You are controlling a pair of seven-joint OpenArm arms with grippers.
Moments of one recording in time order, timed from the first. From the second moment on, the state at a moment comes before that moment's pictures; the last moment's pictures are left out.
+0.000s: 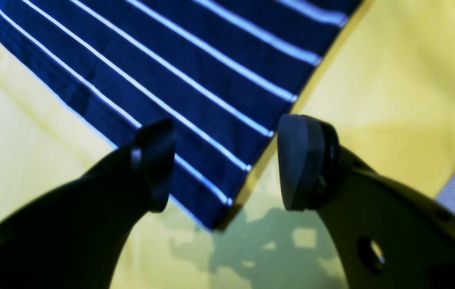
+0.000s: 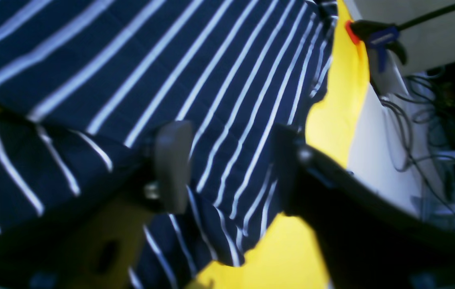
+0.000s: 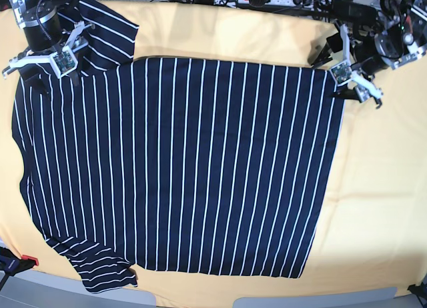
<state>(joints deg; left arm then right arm) 34.8 -54.3 -1.2 114.3 -15.1 -30.4 16.7 -49.1 29.0 14.4 131.9 -10.1 9.4 -26.9</state>
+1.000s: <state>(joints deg) 16.5 -71.9 28.0 106.8 4.8 -19.3 13.9 -52.0 28.9 14.4 131.9 -9.0 9.9 -29.1</state>
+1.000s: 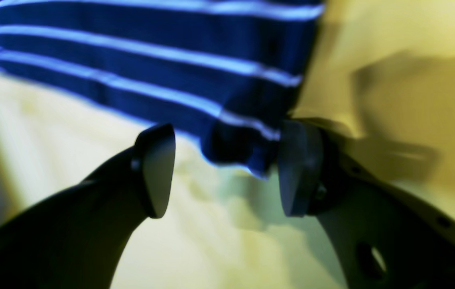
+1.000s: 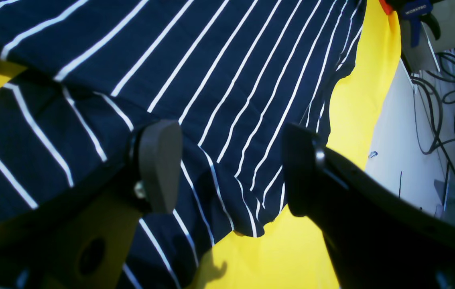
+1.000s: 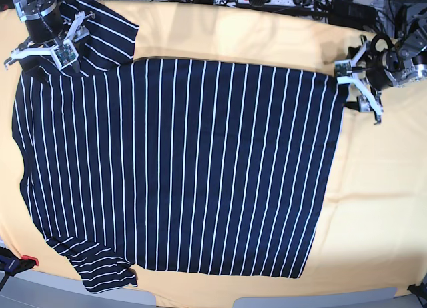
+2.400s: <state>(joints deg) 11.7 -70.1 28.2 112.0 6.4 -16.6 16.5 -51.7 29.0 14.8 115.9 6.3 25.9 -29.3</state>
